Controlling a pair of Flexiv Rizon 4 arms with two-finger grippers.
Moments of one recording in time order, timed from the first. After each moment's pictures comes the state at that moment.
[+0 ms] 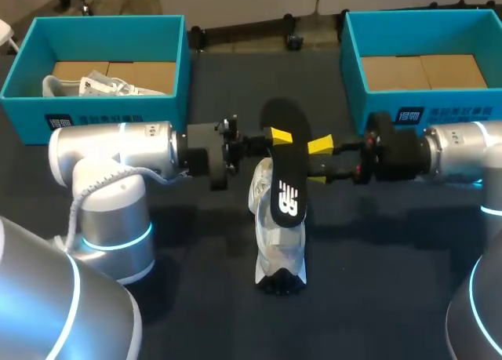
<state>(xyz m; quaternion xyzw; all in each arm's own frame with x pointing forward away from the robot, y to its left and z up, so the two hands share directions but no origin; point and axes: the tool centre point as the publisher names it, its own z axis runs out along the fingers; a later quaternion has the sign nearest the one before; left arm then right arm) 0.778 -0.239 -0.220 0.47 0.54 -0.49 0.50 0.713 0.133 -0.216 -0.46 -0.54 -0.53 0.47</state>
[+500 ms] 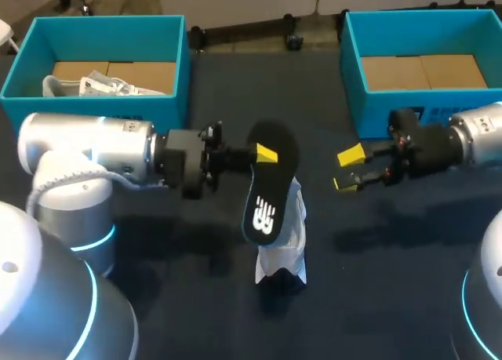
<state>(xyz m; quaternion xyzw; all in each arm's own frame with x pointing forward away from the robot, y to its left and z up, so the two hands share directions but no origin) 0.721 -0.211 -0.209 0.48 0.57 -0.53 0.41 0.688 0.084 -0.222 -0.42 -0.62 -0.47 0.46</state>
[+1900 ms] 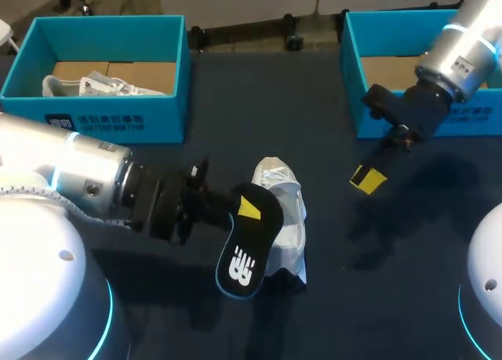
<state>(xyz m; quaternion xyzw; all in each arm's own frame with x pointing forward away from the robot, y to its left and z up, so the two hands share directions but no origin) 0.607 -0.182 -0.206 0.45 0.66 -0.55 0.25 0.674 0.045 -0.238 -0.15 -0.88 -0.28 0.35</state>
